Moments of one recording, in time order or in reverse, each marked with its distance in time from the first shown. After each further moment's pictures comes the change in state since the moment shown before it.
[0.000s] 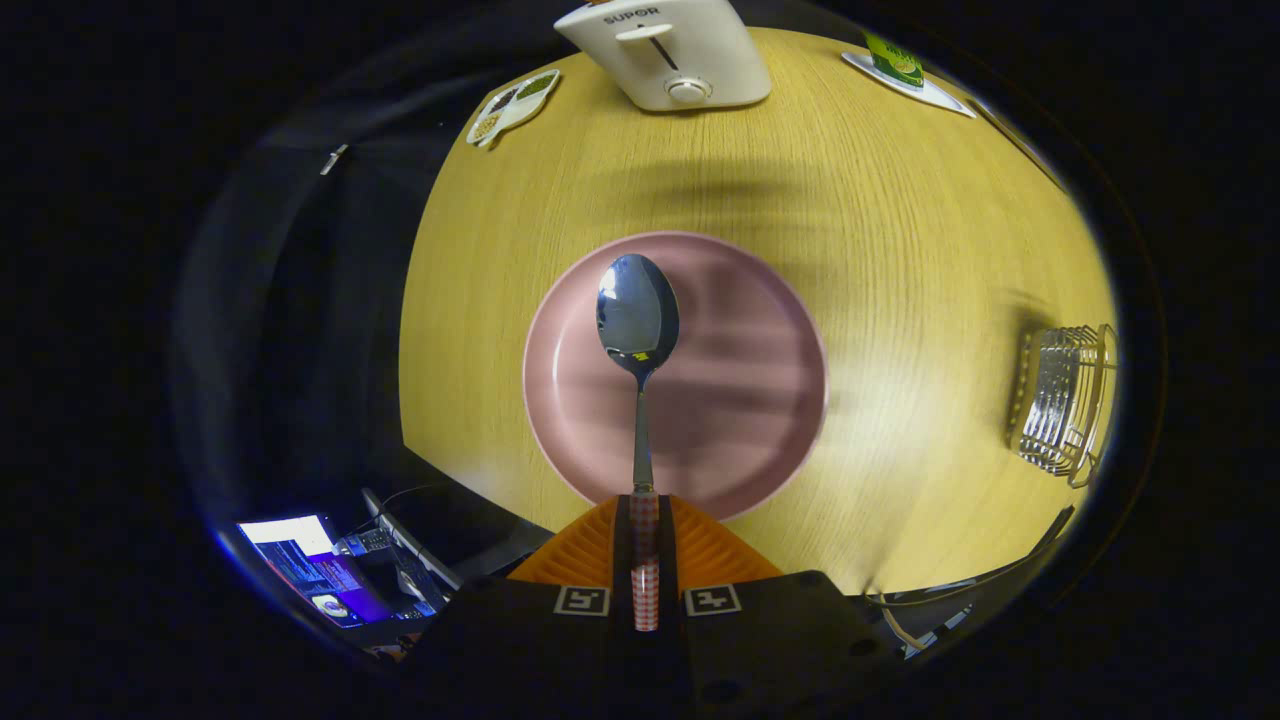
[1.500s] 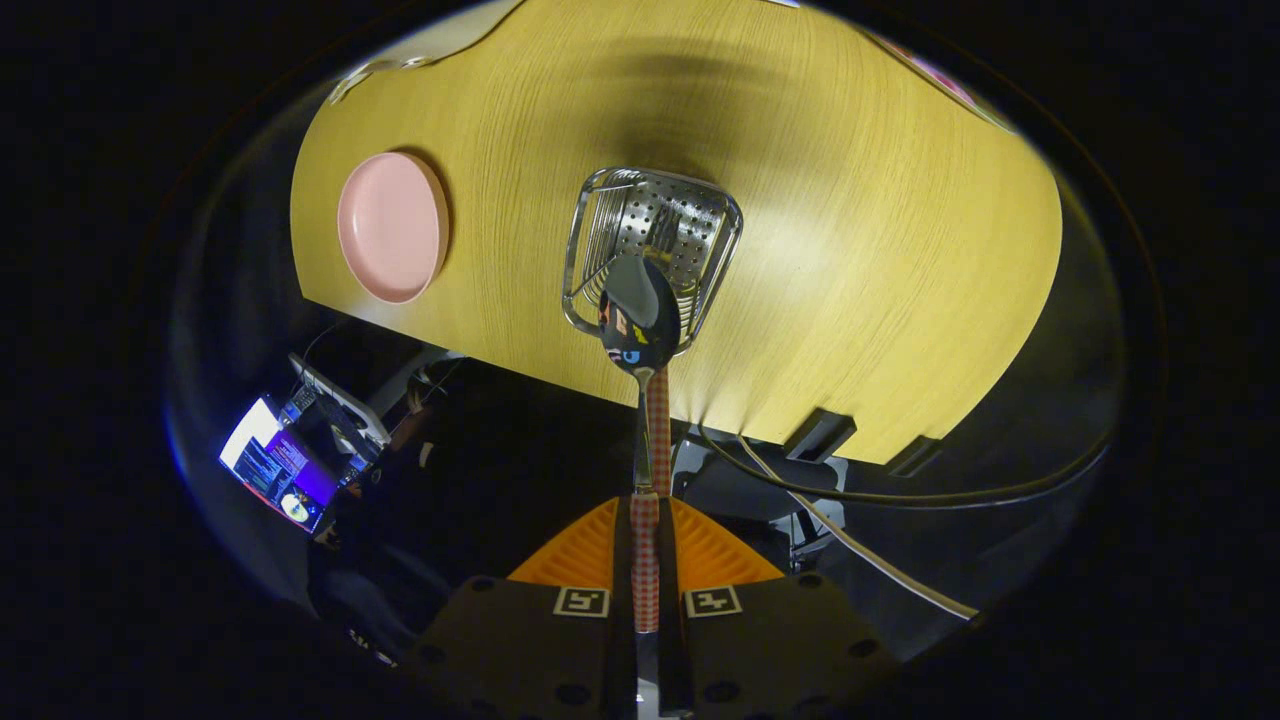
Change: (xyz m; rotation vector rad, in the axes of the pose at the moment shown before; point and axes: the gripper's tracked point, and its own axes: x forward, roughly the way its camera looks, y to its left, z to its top) arm -0.196 -0.232 -0.047 0.013 0.688 -0.266
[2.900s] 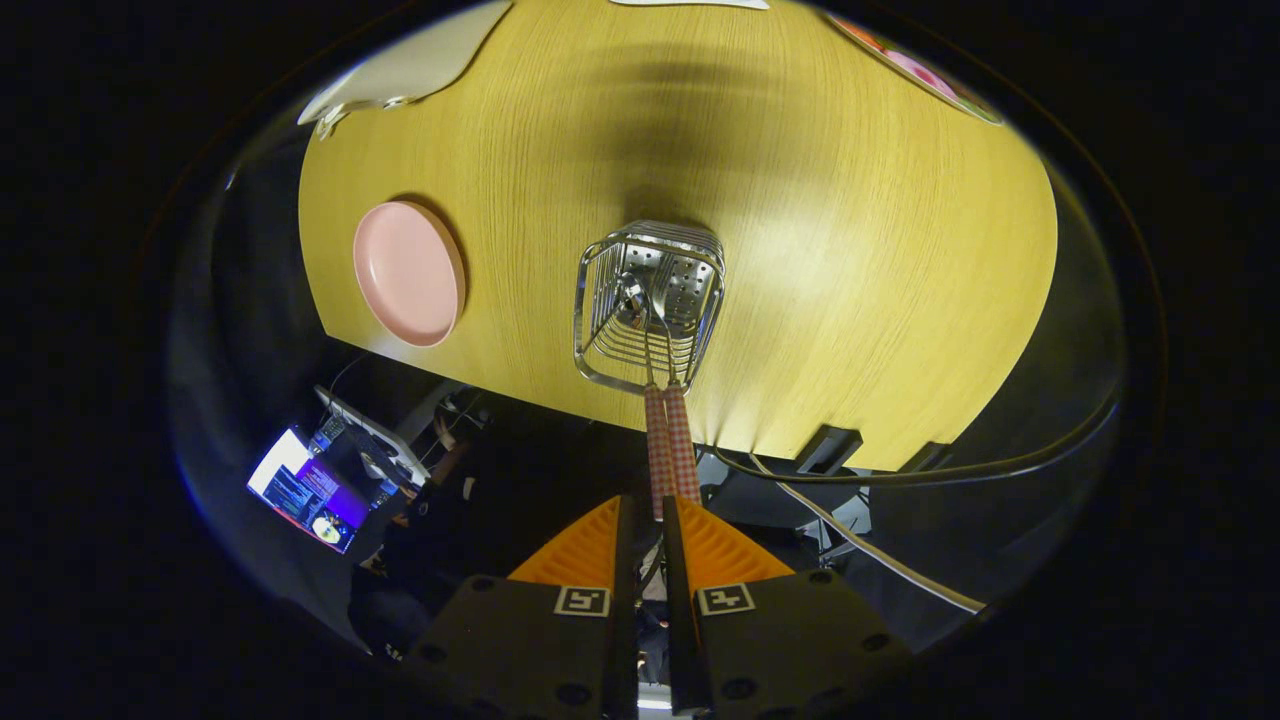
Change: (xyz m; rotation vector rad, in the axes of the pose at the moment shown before) arm -0.025 0.003 0.026 0.049 -0.101 0.078
